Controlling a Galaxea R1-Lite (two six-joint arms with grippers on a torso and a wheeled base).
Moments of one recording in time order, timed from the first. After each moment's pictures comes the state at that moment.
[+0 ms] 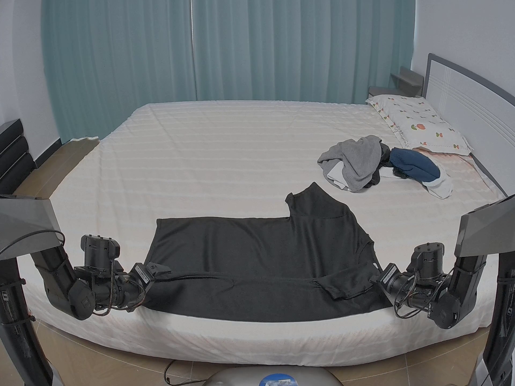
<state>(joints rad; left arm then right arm) -0.09 2.12 -0.44 -0.93 -0.25 -0.93 0.25 2.24 -0.34 -1.33 0.05 0.99</state>
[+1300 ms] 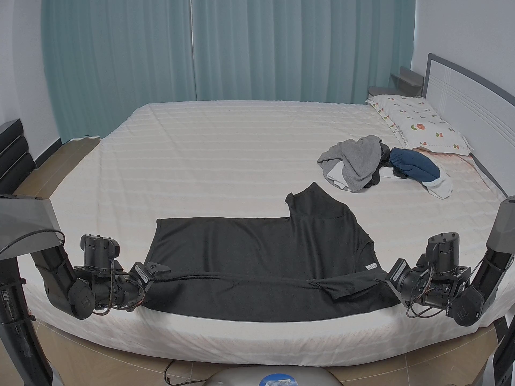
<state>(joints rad) -0.08 2.12 -0.44 -0.93 -0.26 -0.93 0.28 2.00 -0.30 -1.07 0.05 0.98</state>
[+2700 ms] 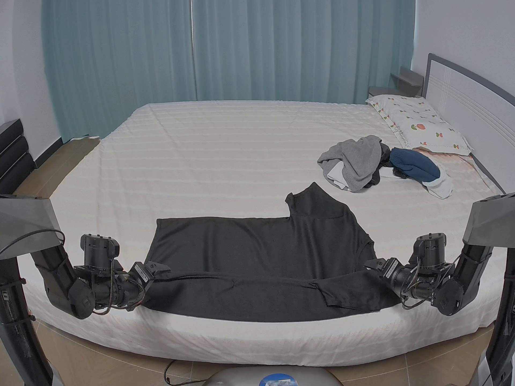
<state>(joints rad) -0.08 2.12 -0.45 -0.93 -0.26 -0.93 0.19 2.23 -0.46 -1.13 0.06 0.84</state>
